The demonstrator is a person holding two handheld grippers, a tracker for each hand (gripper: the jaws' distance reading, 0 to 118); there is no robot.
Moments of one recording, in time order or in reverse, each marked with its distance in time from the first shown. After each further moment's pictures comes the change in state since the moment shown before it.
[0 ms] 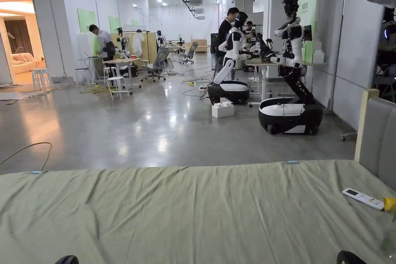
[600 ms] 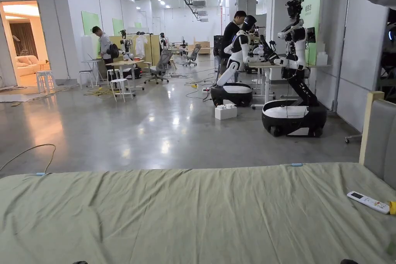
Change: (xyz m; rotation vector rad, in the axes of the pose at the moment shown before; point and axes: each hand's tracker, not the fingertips) left arm 0.001 0.001 0.002 -0.003 -0.043 0.004; right arm -0.005 -0.001 0.002 -0.026 0.005 0.006
